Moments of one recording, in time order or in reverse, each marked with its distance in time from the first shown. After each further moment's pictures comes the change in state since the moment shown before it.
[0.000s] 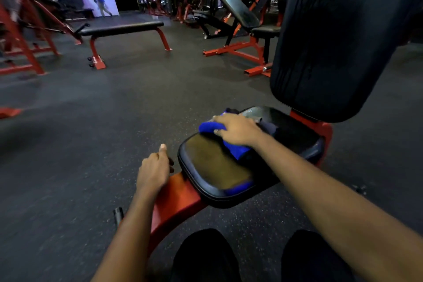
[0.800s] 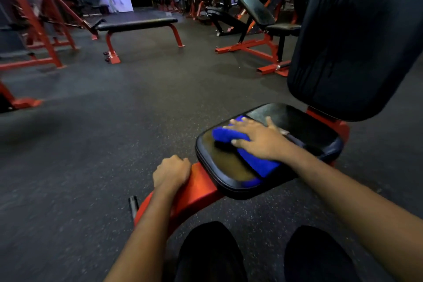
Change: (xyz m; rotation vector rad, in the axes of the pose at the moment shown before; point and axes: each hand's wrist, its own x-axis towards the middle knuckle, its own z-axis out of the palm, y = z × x) left_hand -0.013 -0.013 0.000 0.455 -0.053 -0.101; right_hand -0.057 -0.022 -0.005 -0.015 -0.076 0.010
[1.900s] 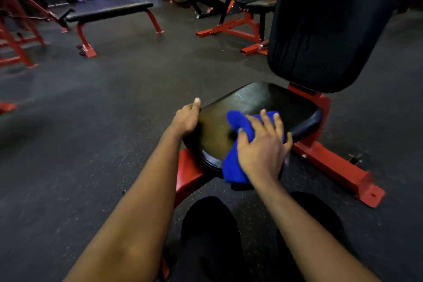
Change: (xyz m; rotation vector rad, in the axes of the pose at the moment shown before) left_hand 0.035 0.089 -0.019 -0.318 -0.167 0.368; right_hand -0.074 -0.050 0.054 0.175 0.720 0.668
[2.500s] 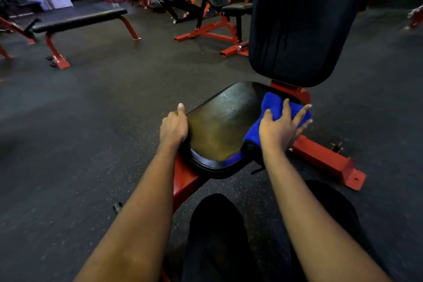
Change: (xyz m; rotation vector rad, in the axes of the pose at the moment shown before) left_hand 0.012 -0.012 0.017 0.017 0.136 -0.025; right_hand 0.055 0.027 -0.011 0.336 0.141 0.559
